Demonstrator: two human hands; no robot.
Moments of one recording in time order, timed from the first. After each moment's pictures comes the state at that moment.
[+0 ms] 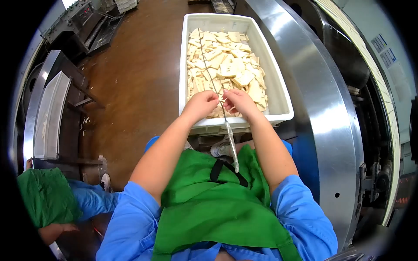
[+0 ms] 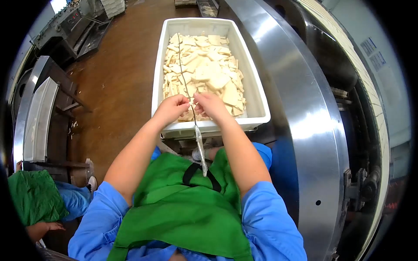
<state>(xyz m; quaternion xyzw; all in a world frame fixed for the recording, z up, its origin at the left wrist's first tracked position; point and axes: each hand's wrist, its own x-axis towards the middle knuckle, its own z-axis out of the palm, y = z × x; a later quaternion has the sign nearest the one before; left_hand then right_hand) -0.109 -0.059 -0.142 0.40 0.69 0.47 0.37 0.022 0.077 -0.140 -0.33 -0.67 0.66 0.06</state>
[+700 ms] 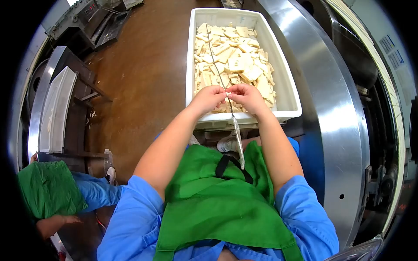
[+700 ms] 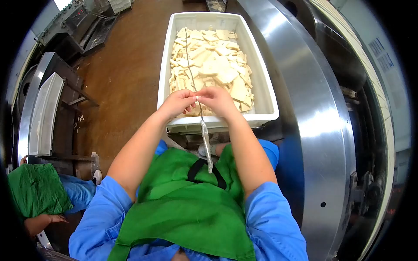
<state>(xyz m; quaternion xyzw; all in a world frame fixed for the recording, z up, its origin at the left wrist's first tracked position) -0.112 -0.057 -0.139 0.34 0.66 0.48 0.47 0.026 0.073 -0.138 -0.22 -0.75 0.61 0.13</state>
